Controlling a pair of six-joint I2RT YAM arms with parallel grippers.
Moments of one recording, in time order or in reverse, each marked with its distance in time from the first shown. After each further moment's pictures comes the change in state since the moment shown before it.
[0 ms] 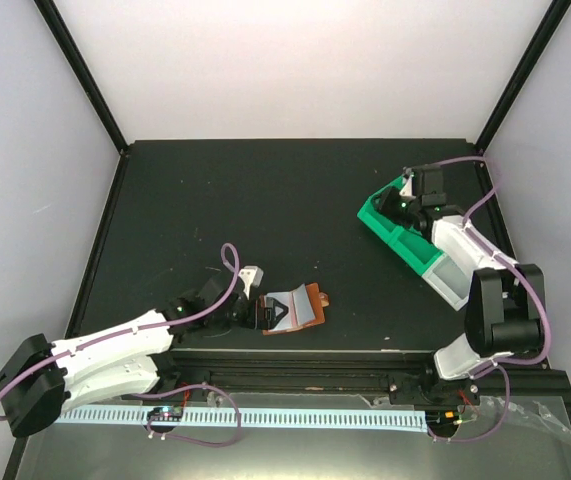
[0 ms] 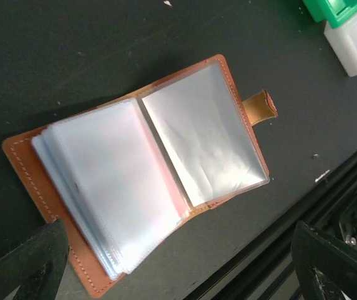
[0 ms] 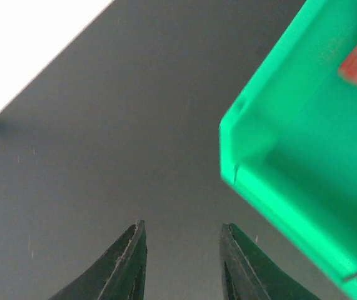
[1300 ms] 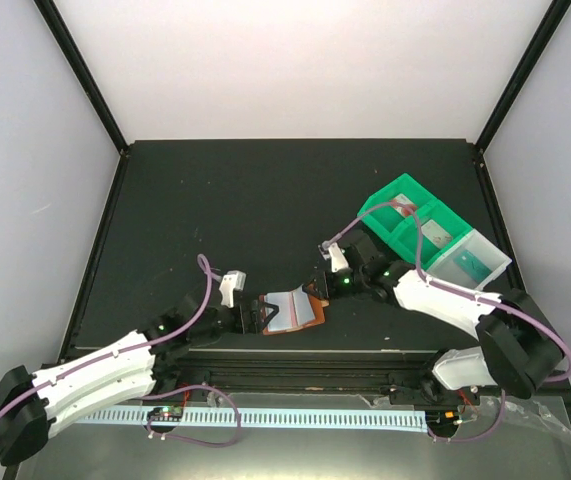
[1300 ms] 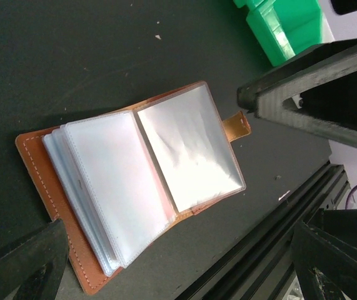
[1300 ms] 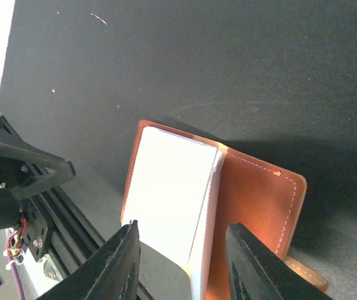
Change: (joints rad) left arm 0.039 -0.239 -0.196 0.142 0.038 -0.090; right arm 0.604 -0.219 -0.373 0.034 -0.132 -0.069
